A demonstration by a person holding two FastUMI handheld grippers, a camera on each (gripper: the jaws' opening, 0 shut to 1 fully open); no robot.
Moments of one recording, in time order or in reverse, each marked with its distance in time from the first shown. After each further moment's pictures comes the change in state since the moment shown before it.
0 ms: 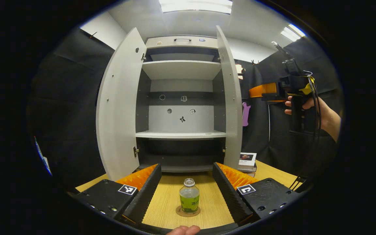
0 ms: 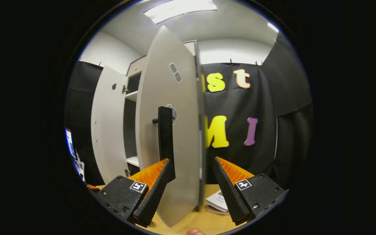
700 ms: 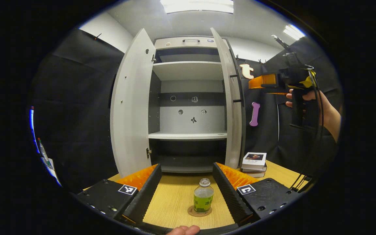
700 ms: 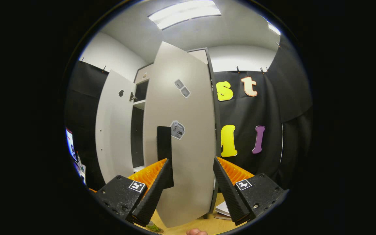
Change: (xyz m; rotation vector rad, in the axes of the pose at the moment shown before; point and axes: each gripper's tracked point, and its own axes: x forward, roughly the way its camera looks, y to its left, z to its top) left arm -0.001 0.030 0.002 0.002 -0.001 0.056; right arm -0.008 0.031 0.028 -0.019 -0.086 0.042
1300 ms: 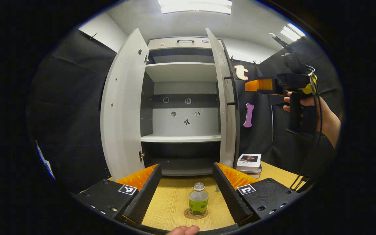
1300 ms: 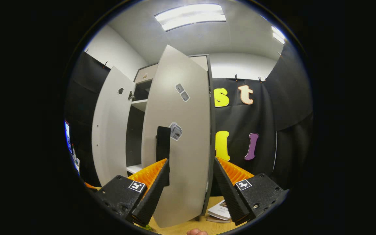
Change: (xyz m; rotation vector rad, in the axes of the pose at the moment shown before) left arm 0.011 -0.007 0.003 0.005 0.001 -0.043; right arm 0.022 -0.002 0.003 -0.059 -0.044 -0.080
